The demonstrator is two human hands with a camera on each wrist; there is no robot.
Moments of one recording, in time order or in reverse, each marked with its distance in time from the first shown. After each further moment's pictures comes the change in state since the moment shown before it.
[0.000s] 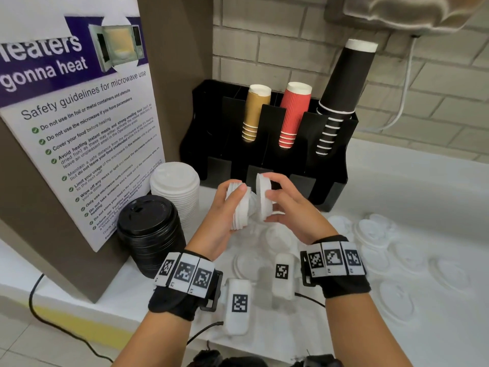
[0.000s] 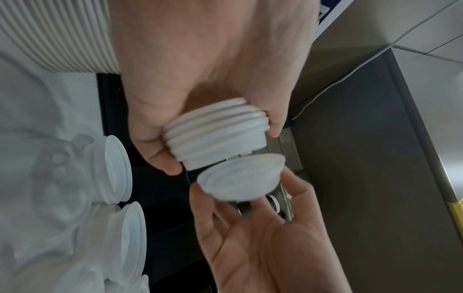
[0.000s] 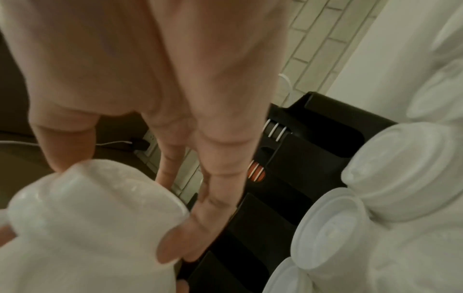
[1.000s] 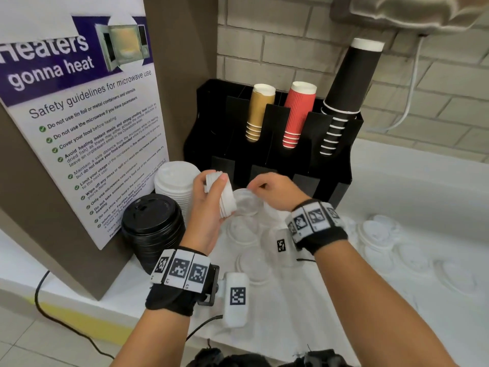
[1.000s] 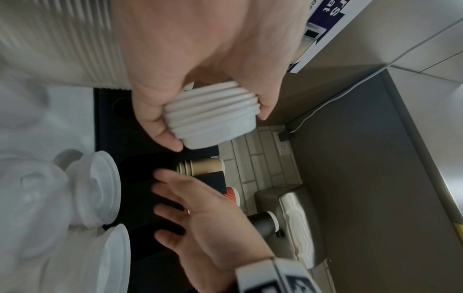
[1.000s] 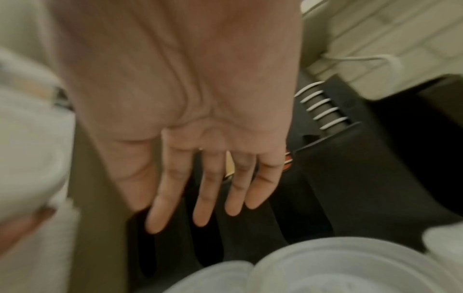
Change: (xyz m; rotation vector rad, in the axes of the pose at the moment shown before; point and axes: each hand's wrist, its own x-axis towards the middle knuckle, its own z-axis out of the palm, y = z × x) left_hand 0.007 0.008 -0.013 -0.159 0.294 0.116; right_hand 0.063 -0.004 0.003 -0.772 -0.053 -0.039
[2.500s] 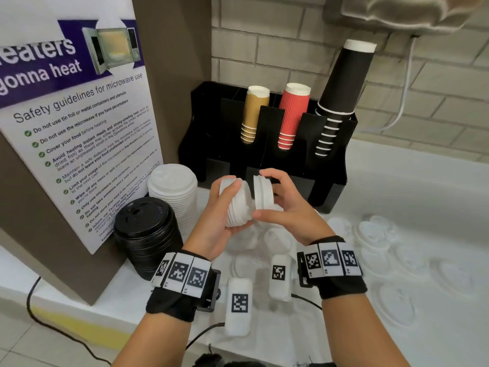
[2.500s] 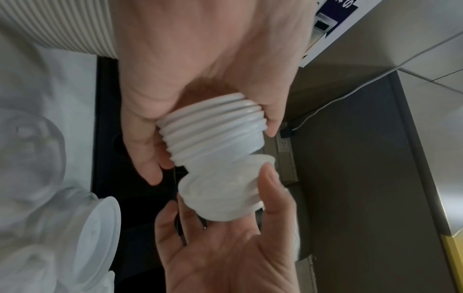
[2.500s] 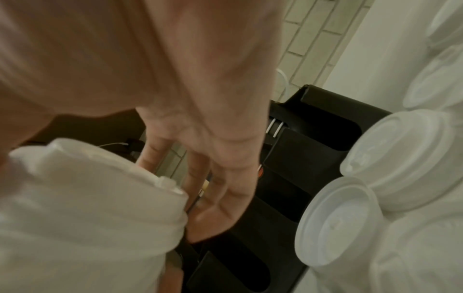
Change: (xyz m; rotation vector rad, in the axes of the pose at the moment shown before) left_hand -0.012 -0.001 0.016 -0.029 -0.238 -0.201; right_hand -0.064 0.007 0.000 0.746 0.033 -0.117
